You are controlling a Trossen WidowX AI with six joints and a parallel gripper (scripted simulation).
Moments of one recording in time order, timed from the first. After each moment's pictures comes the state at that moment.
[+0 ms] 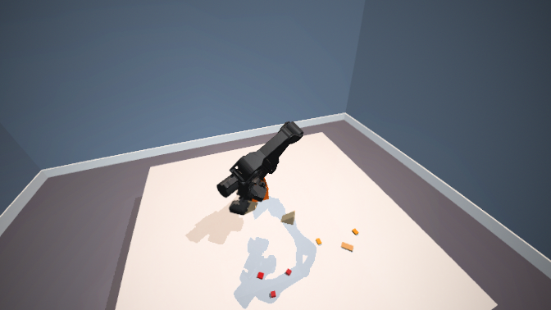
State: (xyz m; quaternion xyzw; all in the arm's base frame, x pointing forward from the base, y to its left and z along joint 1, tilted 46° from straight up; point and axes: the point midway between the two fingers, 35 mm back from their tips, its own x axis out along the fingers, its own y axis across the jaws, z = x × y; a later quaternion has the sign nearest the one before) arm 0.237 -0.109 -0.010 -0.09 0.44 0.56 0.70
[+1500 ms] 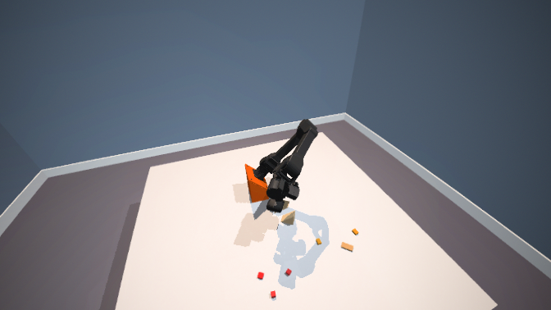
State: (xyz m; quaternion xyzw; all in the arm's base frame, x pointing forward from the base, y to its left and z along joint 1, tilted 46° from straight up) arm 0.228 0.024 0.060 -0.09 0.44 0.56 0.70
